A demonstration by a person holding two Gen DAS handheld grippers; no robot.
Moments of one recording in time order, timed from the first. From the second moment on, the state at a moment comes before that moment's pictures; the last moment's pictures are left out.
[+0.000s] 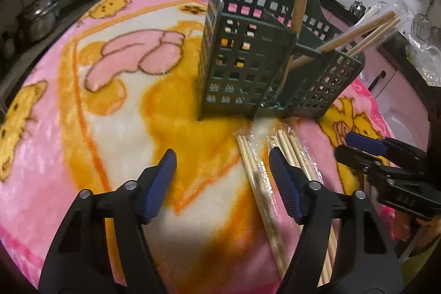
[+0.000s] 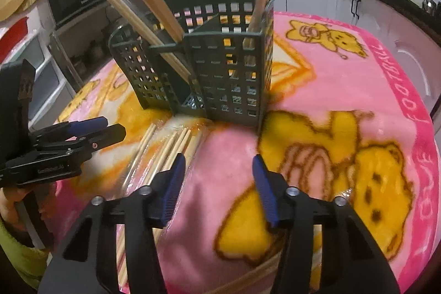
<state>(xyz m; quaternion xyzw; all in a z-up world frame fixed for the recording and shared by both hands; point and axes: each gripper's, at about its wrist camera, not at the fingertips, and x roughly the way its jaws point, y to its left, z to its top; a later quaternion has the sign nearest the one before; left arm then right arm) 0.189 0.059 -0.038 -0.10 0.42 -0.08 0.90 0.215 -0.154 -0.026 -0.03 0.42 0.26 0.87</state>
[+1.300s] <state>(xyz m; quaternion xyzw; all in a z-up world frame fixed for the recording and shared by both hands) 0.230 0.022 -0.059 -0.05 0.45 -0.07 0.89 0.236 -0.143 -0.038 0.02 0.46 0.26 0.85</state>
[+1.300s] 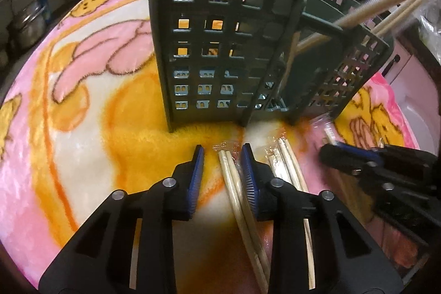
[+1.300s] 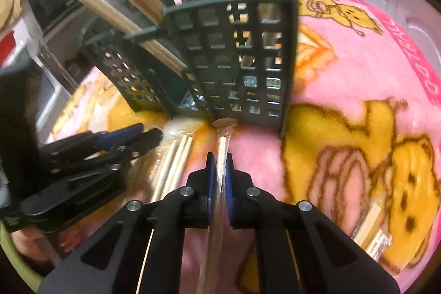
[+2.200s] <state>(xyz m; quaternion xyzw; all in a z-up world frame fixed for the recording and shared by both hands) 0.197 0.039 0.019 -0.08 0.38 -0.13 0.91 0.180 -0.180 0.034 0.06 0.35 0.27 0.89</state>
